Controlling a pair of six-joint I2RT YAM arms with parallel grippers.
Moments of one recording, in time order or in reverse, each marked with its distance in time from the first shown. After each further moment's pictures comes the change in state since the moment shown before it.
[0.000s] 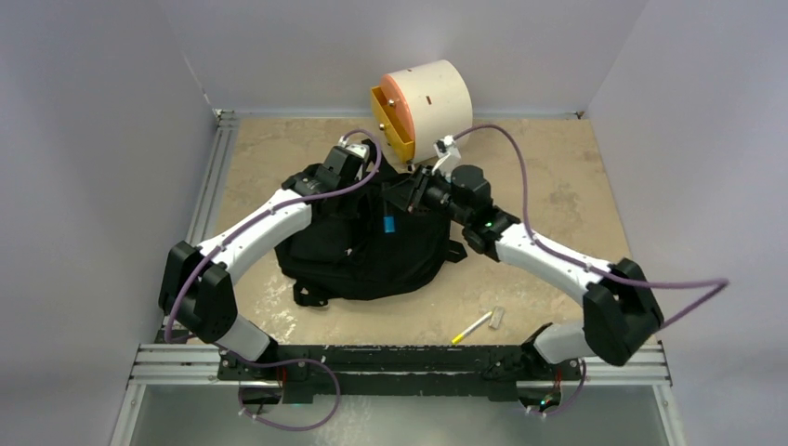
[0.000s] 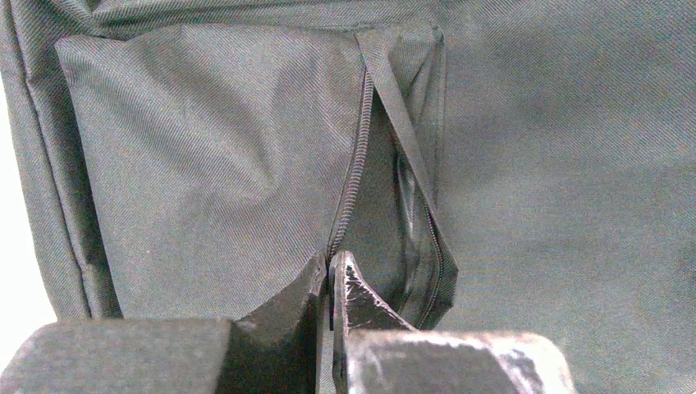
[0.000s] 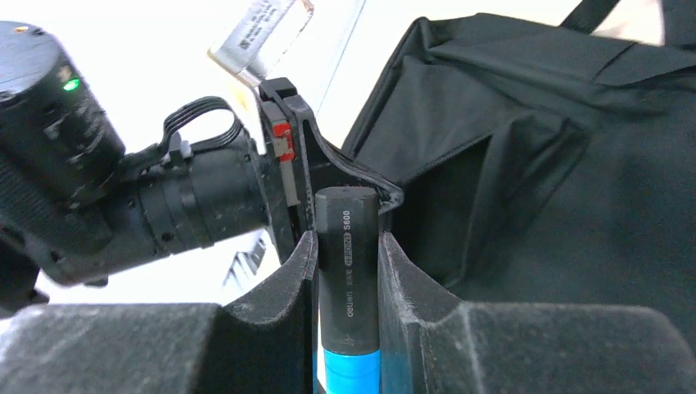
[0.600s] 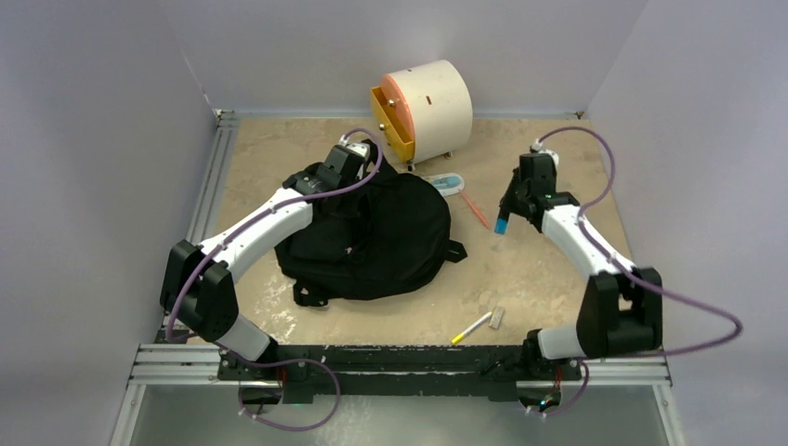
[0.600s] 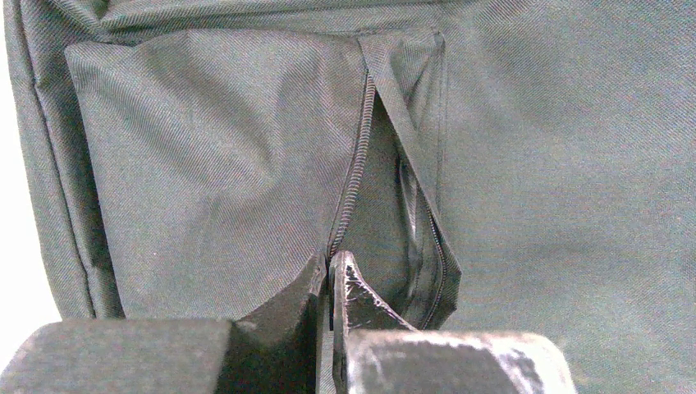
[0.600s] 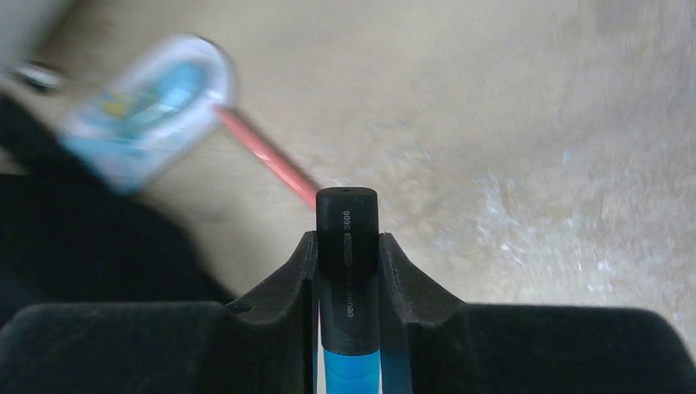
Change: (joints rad) left arm 0.000 0.009 0.011 -0.002 -0.008 0.008; right arm -0.516 0.075 0.021 -0.604 0.417 -0.328
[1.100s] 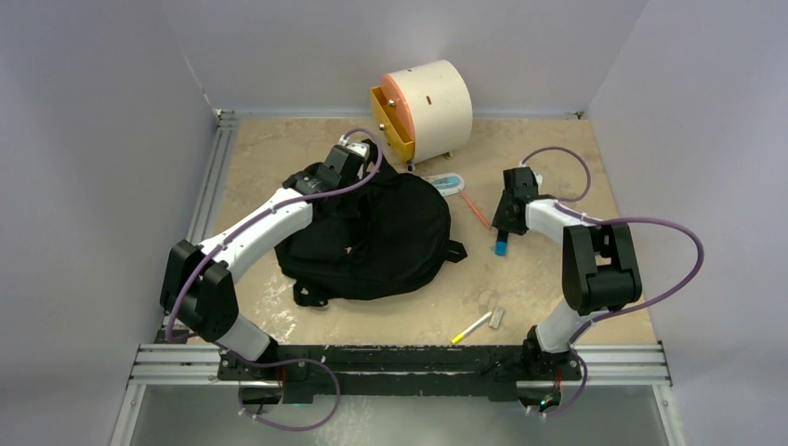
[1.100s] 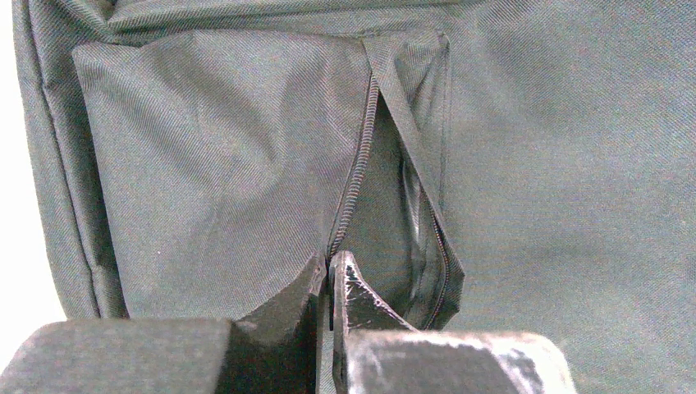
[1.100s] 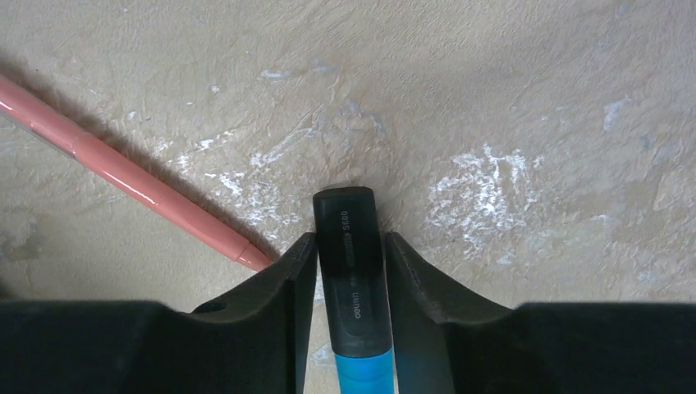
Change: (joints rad) left arm 0.000 0.000 0.000 0.000 -0.011 0.000; right arm 0.000 0.219 -0.032 0.065 0.031 -0.005
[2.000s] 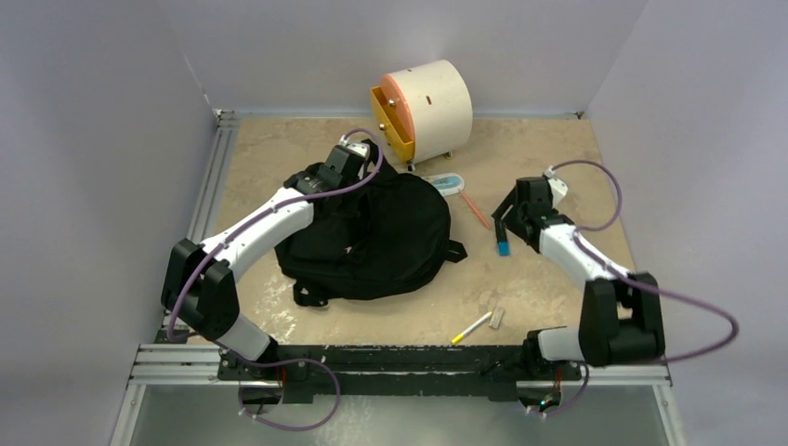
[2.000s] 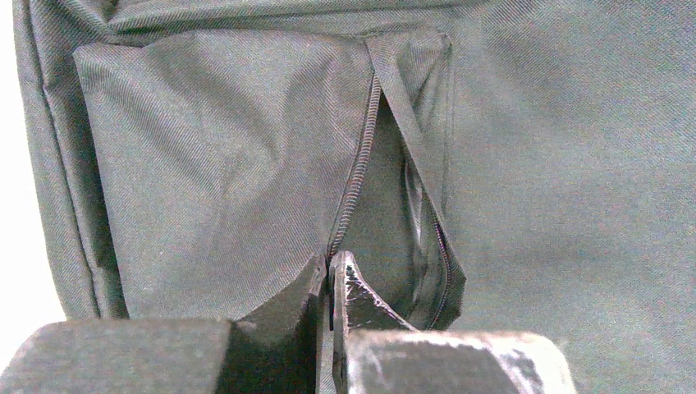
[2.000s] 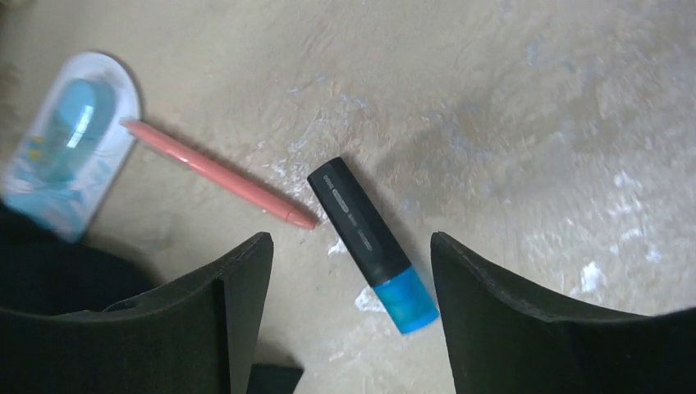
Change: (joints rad) left arm 0.000 0.010 0.000 0.004 -0.008 0.000; right arm 0.000 -0.374 -0.194 0.053 0.061 0.291
